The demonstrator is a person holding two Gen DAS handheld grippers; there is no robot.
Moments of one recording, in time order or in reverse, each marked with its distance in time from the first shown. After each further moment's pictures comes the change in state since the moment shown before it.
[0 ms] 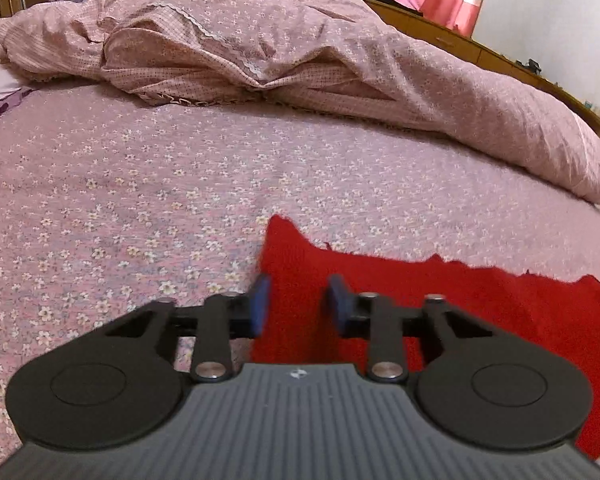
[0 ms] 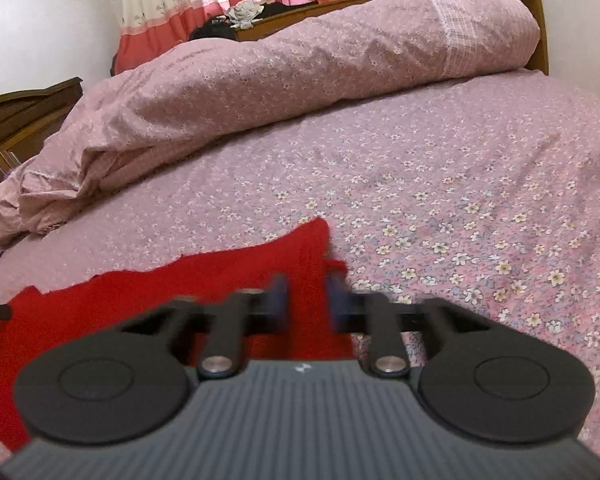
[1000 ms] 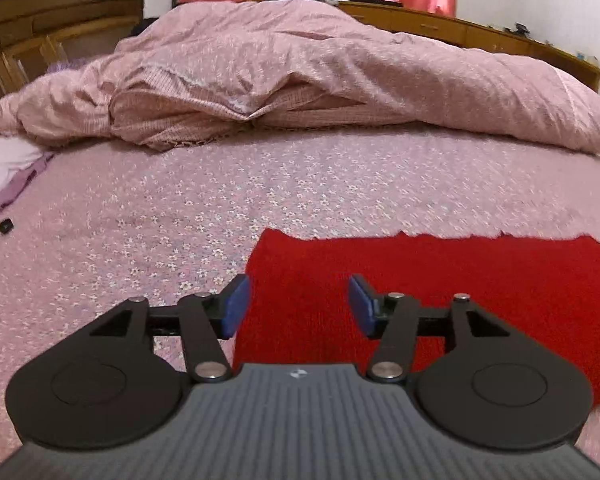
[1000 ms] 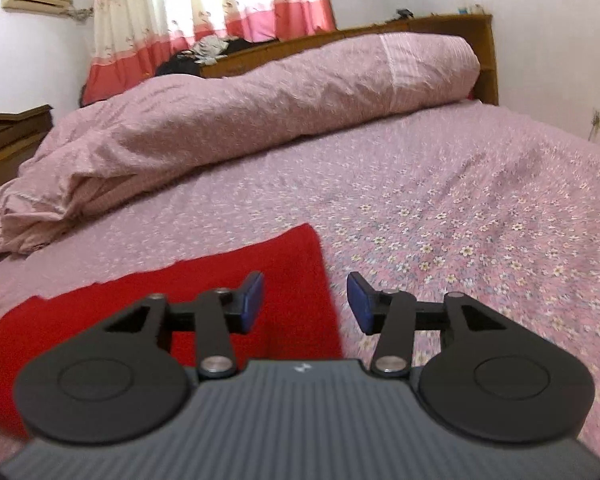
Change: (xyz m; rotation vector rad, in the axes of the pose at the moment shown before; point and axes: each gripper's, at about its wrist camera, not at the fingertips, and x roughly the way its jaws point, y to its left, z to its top) left arm -0.066 -0.063 -0.017 0.200 -0.031 0.100; right arm -0.080 0.018 -0.031 0.013 -0.114 -0.127
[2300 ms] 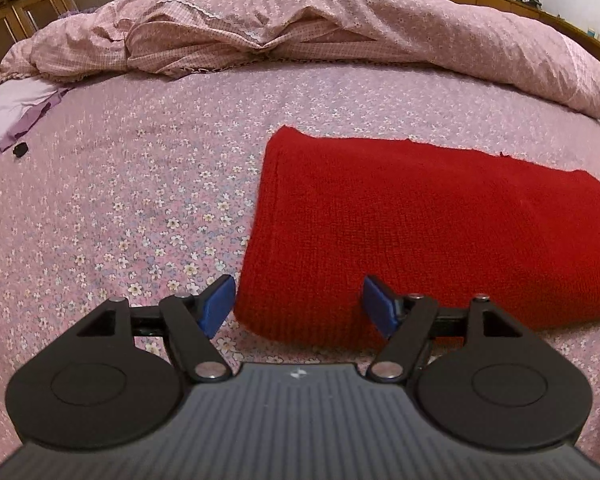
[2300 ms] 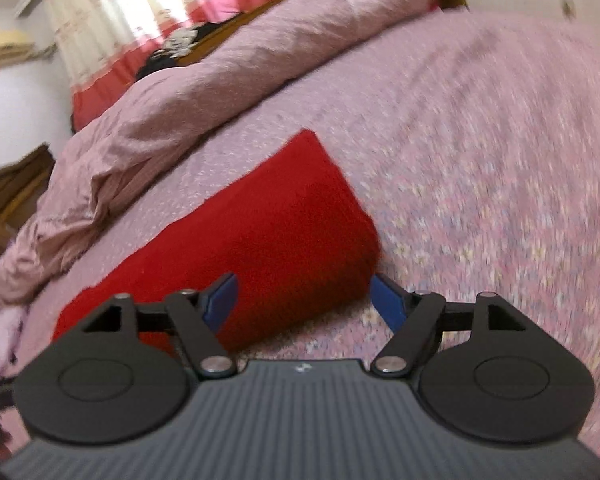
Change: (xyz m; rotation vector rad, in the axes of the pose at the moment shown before) left arm -0.026 0.013 -0.065 -0.054 0.146 0.005; right arm -0.044 -0.004 -0.061 0.309 0.139 0.051
